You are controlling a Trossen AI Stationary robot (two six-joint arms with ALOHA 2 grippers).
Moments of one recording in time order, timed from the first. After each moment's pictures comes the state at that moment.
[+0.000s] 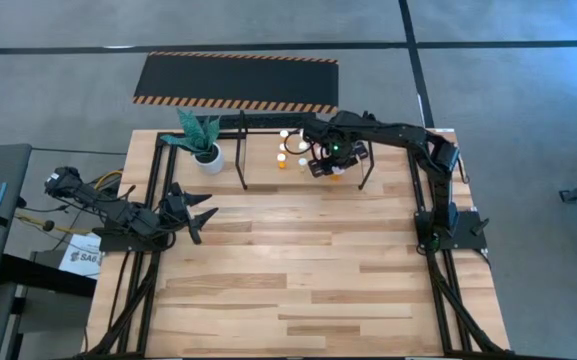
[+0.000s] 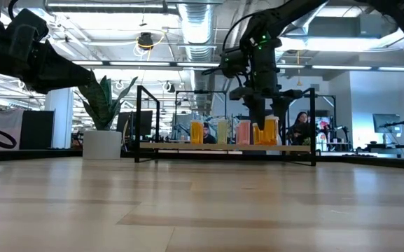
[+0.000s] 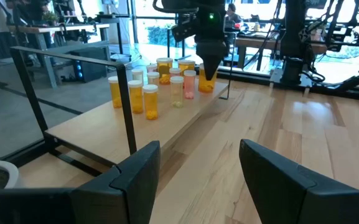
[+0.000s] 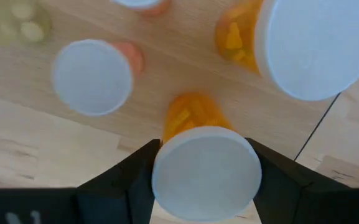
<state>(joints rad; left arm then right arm) -0.45 0.22 0.03 0.01 -0.92 -0.18 -0.50 1.97 1.64 -1.27 0.05 0.69</state>
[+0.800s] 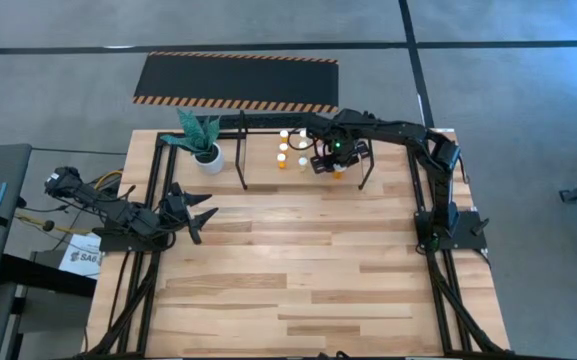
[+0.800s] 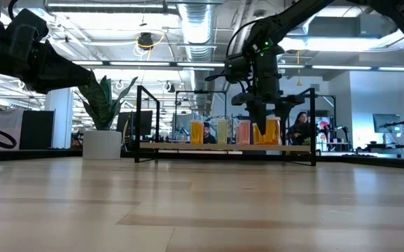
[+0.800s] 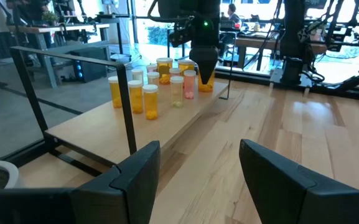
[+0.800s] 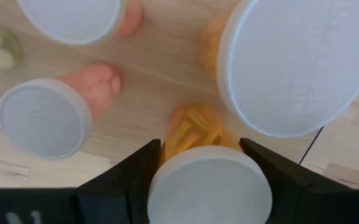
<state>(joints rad) -0.45 0.22 0.03 0.01 -0.92 -0.18 -0.55 1.97 1.58 -1.20 0.03 0.71</state>
